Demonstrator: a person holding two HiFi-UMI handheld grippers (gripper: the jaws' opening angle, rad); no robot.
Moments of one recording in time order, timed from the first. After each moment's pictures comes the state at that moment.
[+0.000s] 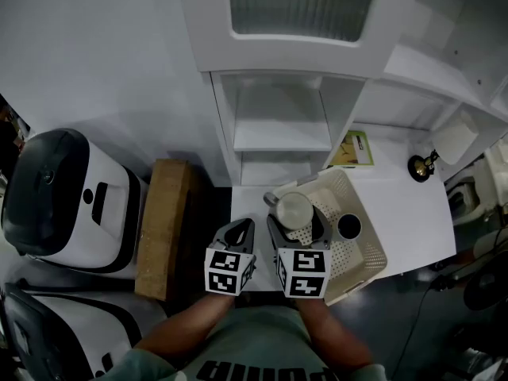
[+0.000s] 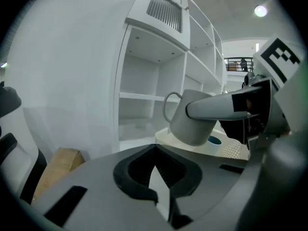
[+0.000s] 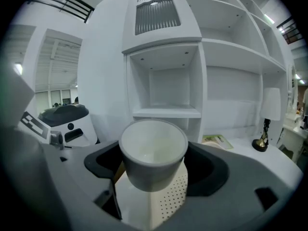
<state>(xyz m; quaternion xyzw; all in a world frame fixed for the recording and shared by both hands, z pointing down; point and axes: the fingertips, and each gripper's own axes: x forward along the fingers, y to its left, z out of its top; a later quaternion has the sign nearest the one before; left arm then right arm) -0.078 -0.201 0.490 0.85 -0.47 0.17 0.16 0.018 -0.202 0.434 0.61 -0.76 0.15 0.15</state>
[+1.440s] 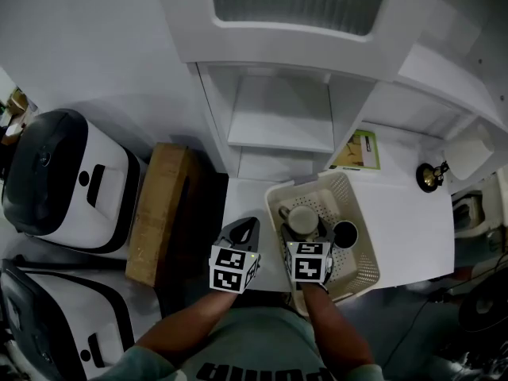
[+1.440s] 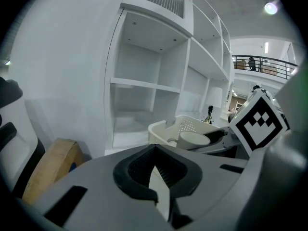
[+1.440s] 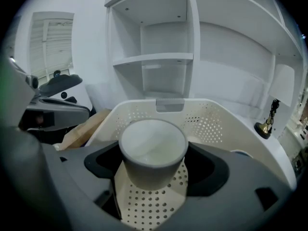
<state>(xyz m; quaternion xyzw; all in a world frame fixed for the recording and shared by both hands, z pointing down) -0.038 -0.208 0.519 0.83 -0.49 0.18 0.20 0.083 -0.215 0.571 0.57 -0.74 0.22 0.28</state>
